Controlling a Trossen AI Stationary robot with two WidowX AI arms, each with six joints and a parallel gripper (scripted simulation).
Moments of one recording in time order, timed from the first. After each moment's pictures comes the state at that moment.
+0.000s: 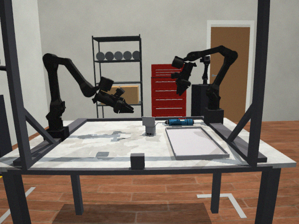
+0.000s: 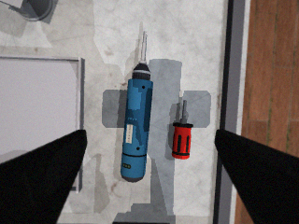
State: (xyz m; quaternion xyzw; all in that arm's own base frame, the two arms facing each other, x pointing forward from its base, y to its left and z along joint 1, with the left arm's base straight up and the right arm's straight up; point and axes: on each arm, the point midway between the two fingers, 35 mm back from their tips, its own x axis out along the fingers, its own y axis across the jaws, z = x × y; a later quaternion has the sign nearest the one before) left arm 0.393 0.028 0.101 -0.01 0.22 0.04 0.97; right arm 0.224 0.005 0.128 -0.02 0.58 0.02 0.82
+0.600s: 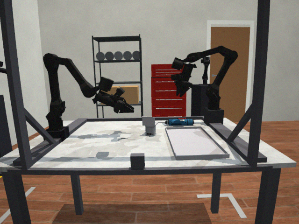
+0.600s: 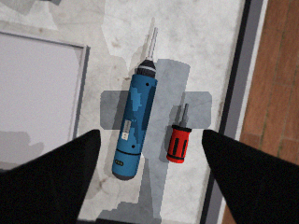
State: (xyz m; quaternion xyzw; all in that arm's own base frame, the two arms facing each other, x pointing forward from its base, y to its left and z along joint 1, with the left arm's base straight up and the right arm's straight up) left arm 0.395 0.029 0.102 -0.01 0.22 0.04 0.98; right arm 0.222 0.006 0.120 -0.06 0.58 0.07 0.81
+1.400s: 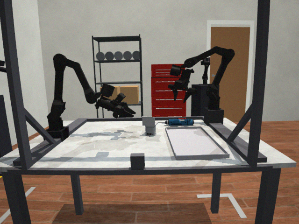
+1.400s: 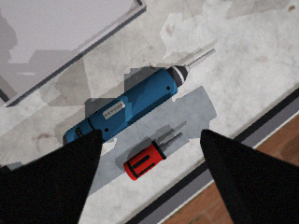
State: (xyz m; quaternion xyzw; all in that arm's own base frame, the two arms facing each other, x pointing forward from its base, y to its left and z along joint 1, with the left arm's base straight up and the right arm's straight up) left arm 0.395 0.051 0.072 0.00 0.20 -0.03 0.98; right arm 0.220 0.004 0.084 -0.32 0.52 0.33 0.72
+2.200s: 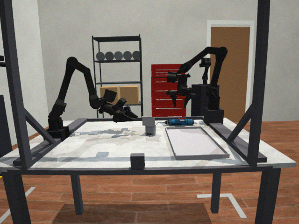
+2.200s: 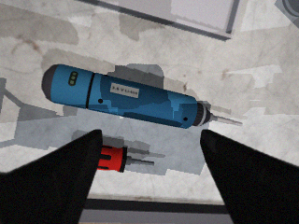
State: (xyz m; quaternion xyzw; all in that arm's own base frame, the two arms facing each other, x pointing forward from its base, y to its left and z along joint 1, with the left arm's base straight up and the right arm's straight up) left arm 0.399 0.076 0.043 0.01 0.17 -0.11 0.98; right arm 0.222 0.006 0.048 -0.55 0.37 0.55 0.51
